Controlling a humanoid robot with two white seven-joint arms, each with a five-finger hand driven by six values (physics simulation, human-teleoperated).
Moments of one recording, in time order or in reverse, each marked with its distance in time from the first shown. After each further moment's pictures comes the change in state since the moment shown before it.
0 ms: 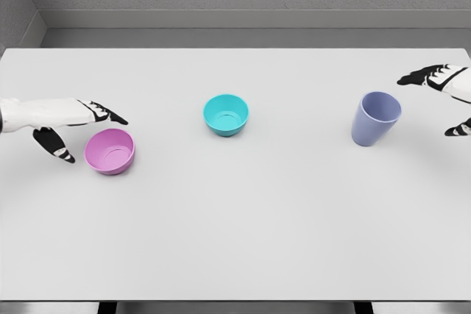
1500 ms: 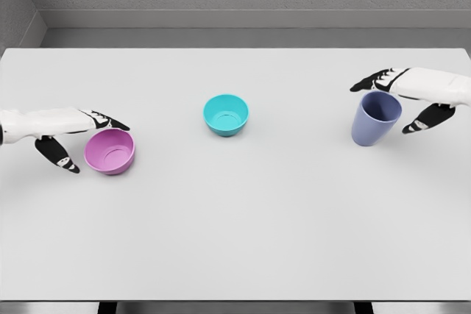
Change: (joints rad) left arm 0.035 0.022 -0.007 -0.030 0.094 0.000 0.005; right arm -0.331 0.155 0.316 0.119 -0.007 0.000 0.139
